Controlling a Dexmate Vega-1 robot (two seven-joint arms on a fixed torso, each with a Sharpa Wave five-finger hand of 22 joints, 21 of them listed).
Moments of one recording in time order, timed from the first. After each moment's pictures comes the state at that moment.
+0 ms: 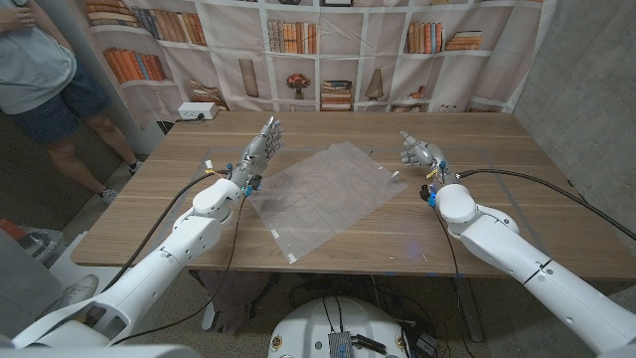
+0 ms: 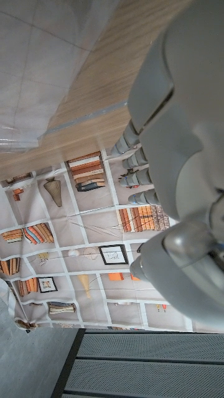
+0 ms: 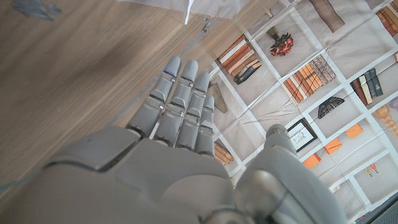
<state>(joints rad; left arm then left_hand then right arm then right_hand) 0.87 0.56 0.39 -1.42 -0.66 -0.24 -0.09 0.40 0.09 -0.05 0.06 0.22 0.04 -0.14 0.21 0.19 0.07 -0.04 0.22 0.19 -0.06 -0.04 0.18 0.18 0.02 -0.02 0.19 0.17 -1.02 -0.70 -0.43 -1.90 0.24 -0.31 -0.50 0.29 0.00 0.27 -0.13 0.19 0.42 0.00 0.28 0.20 0.65 -0.03 0.45 0.26 0.75 -0.08 0.39 0.27 0.65 0.00 0.43 0.24</state>
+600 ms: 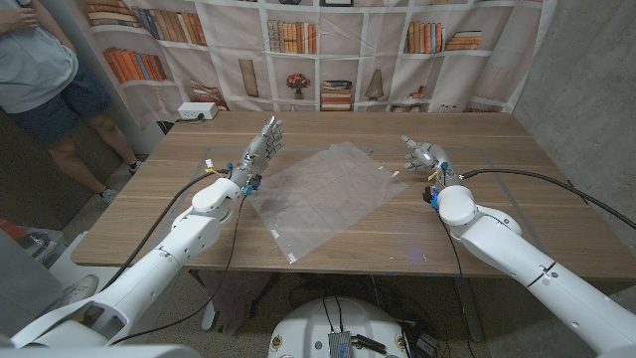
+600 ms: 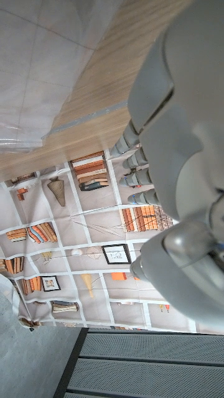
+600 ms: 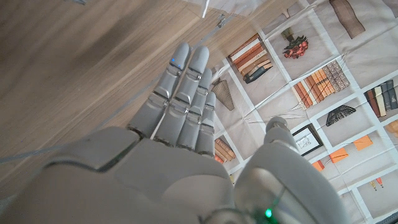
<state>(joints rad) 0.87 0.57 0.39 -1.43 -0.67 -0.23 -0.10 0.40 0.09 -0.05 0.06 0.22 0.06 -0.15 0.21 0.19 0.09 -0.04 0.22 0.19 -0.06 -0.04 0.18 0.18 0.02 -0.02 0.19 0.17 -1.04 -0.70 -0.43 -1.97 0.19 -0.44 -0.55 0.35 0.00 0.29 -0.15 0.19 0.51 0.04 0.30 0.20 0.76 -0.03 0.45 0.22 0.96 -0.14 0.43 0.28 0.77 -0.05 0.54 0.29</state>
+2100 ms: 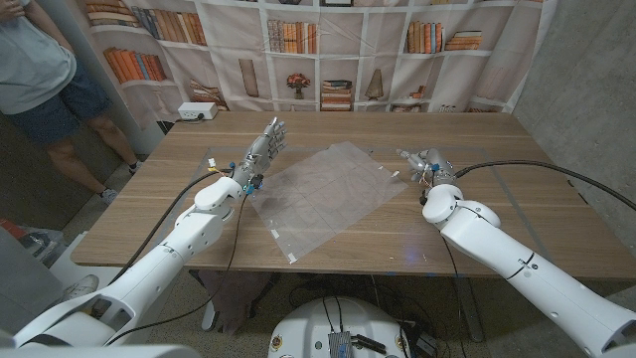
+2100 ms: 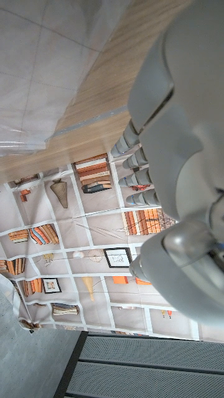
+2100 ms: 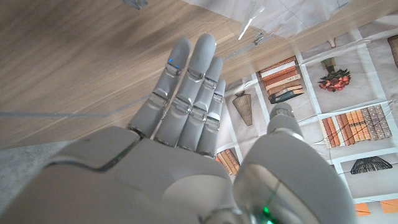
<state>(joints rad) 0.83 0.55 0.40 -1.37 -0.67 -0.23 -0.14 0.41 0.10 -0.05 0.06 0.22 0.07 -0.14 0.21 0.19 0.10 -0.04 0.22 0.19 -0.06 -0.04 0.18 0.18 0.02 -0.02 0.19 0.17 -0.95 -0.67 -0.54 -2.03 0.06 -0.84 -0.60 0.51 -0.03 0.25 -0.14 0.19 0.77 0.03 0.30 0.20 1.04 -0.06 0.39 0.20 1.12 -0.20 0.85 0.75 0.80 -0.09 0.81 0.56</state>
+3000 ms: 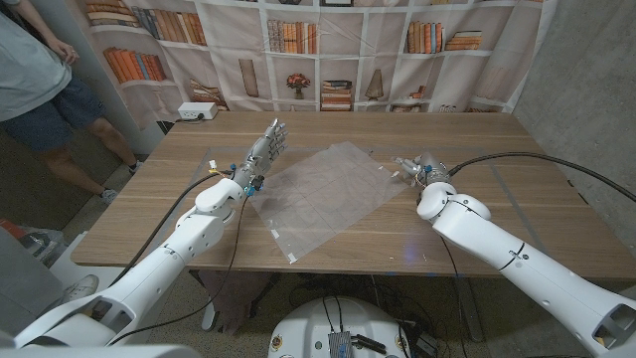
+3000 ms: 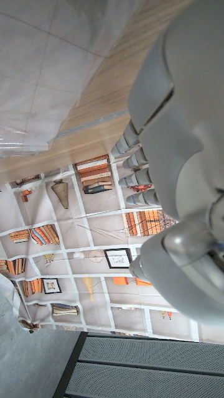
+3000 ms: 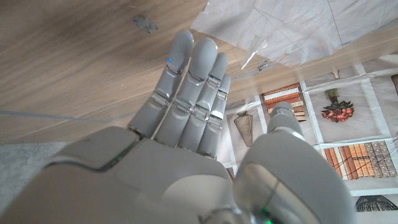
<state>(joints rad) 0.84 0.55 0.40 -1.37 -0.68 -0.23 -0.13 0.41 0.10 -0.06 0.05 0.22 0.07 -0.14 0.21 0.19 0.10 -0.03 0.22 0.19 -0.06 -0.04 0.18 0.18 0.02 -0.02 0.19 0.17 -0.87 -0.68 -0.63 -2.03 0.04 -0.97 -0.53 0.52 -0.04 0.23 -0.13 0.19 0.85 0.03 0.29 0.21 1.12 -0.08 0.38 0.20 1.18 -0.22 0.92 0.81 0.86 -0.11 0.93 0.66</state>
